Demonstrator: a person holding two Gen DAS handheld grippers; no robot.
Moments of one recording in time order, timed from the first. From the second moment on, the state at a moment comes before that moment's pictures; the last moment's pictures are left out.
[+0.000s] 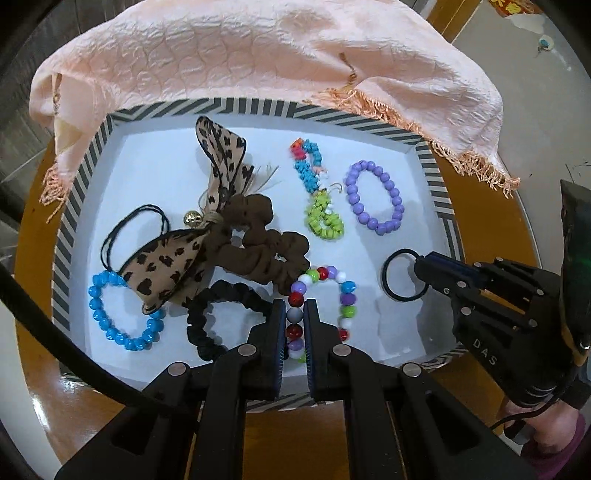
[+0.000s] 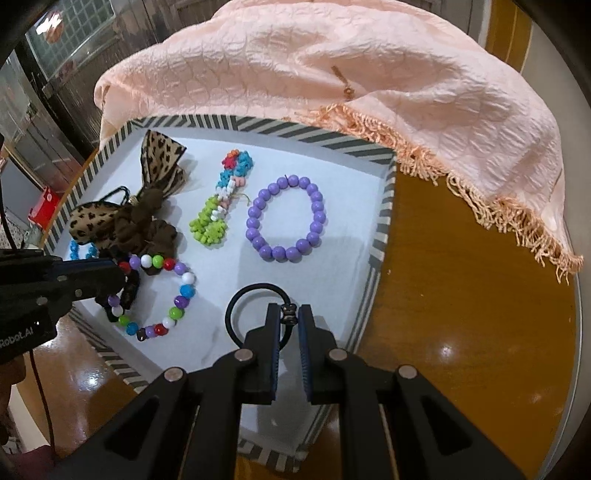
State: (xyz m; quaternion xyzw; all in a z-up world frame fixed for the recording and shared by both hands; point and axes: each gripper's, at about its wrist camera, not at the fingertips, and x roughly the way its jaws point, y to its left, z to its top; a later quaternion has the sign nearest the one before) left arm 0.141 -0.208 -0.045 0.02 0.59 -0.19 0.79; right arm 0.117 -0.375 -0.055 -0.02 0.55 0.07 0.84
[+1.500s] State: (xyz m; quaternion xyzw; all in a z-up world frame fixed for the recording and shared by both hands) left arm 0.112 -0.185 -0.021 0.05 0.56 -0.15 0.81; right arm 0.085 -0.372 -0.013 0.02 0.51 0.06 0.86
